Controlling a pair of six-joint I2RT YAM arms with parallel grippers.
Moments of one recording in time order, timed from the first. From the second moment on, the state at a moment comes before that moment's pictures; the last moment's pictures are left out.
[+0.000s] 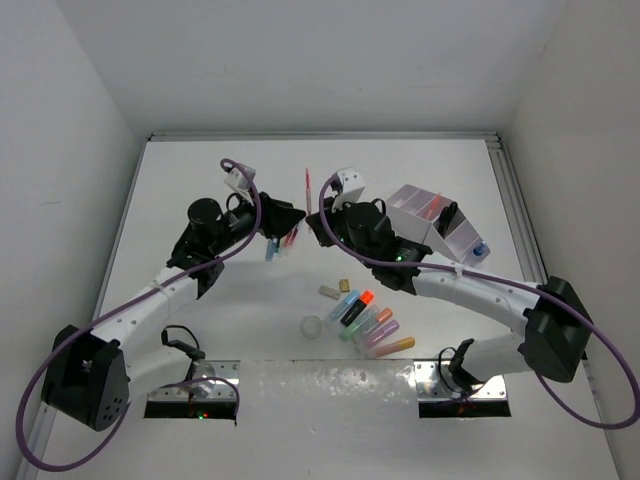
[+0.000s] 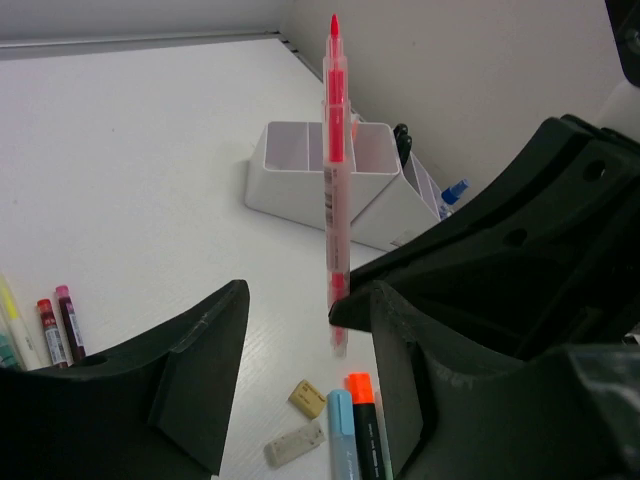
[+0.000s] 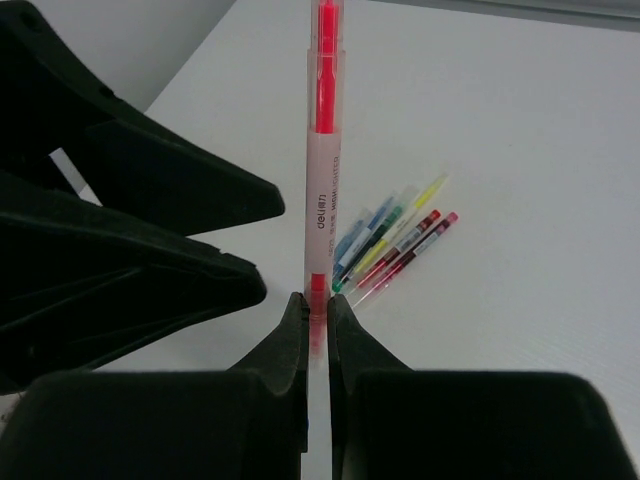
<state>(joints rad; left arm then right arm) -0.39 1.09 0.64 0.44 0.48 -0.47 0.90 1.37 0.92 0.20 0.29 0.35</state>
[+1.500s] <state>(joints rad) -0.33 1.05 0.66 0.20 0.18 -0.21 0.56 1.06 0.65 -0.49 0.32 1.29</state>
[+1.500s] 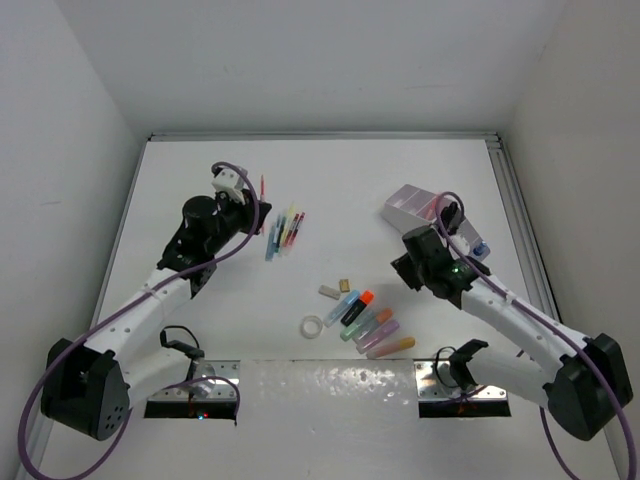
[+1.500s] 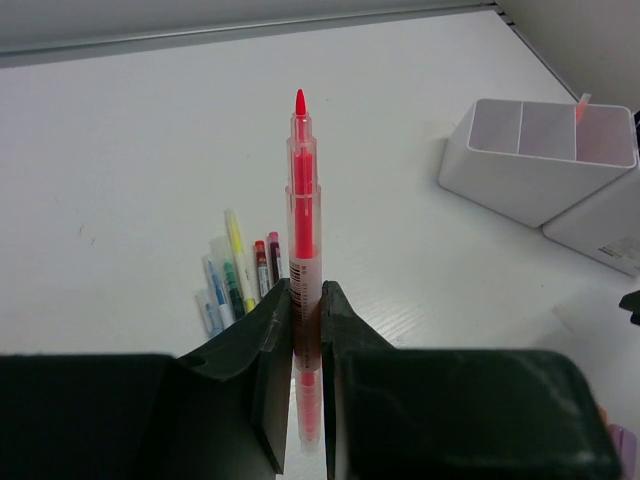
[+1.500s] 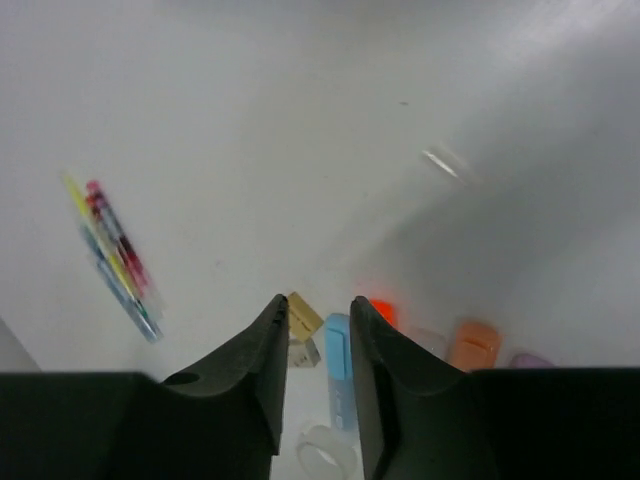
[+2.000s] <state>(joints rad) -0.33 1.01 0.65 0.20 0.17 -0.20 0.49 1.15 0.60 -0.64 0.44 1.82</state>
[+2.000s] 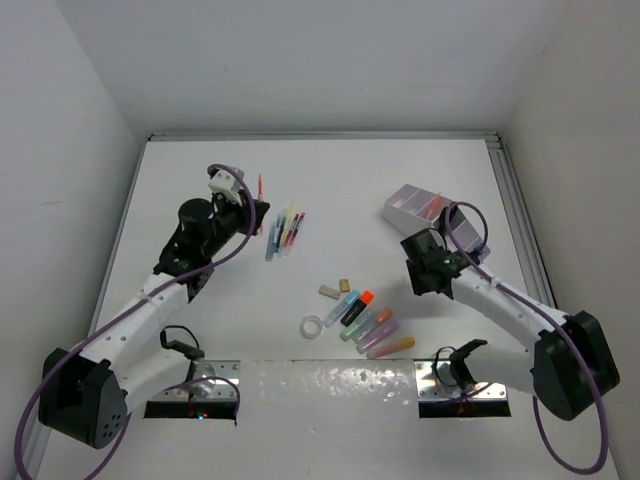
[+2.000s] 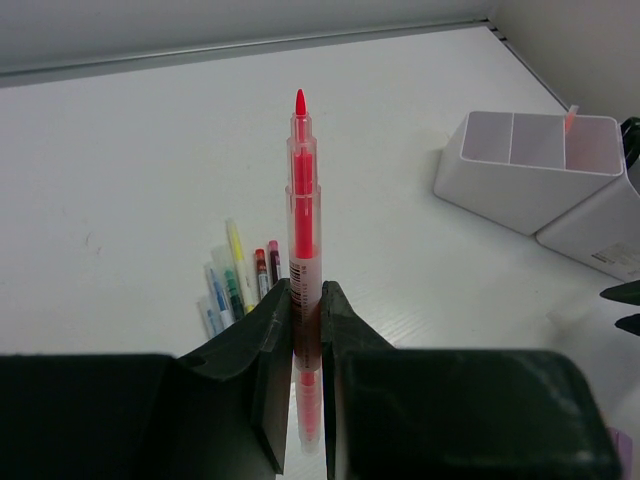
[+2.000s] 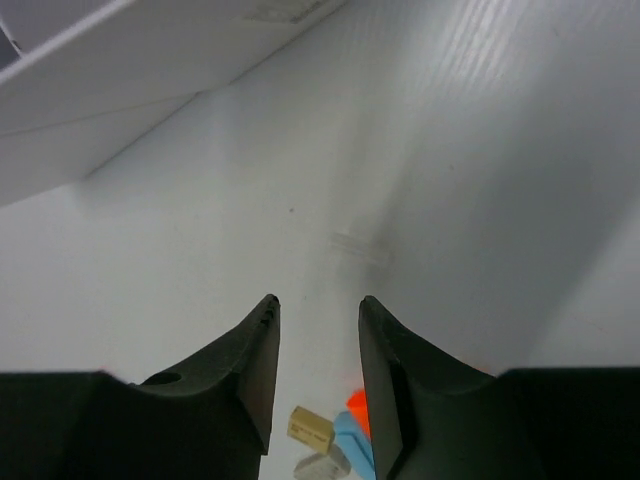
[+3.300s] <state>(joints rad) -0.33 0.99 0.62 0.19 0.17 -0.20 0.48 1.28 0.69 -0.58 0.45 1.32</state>
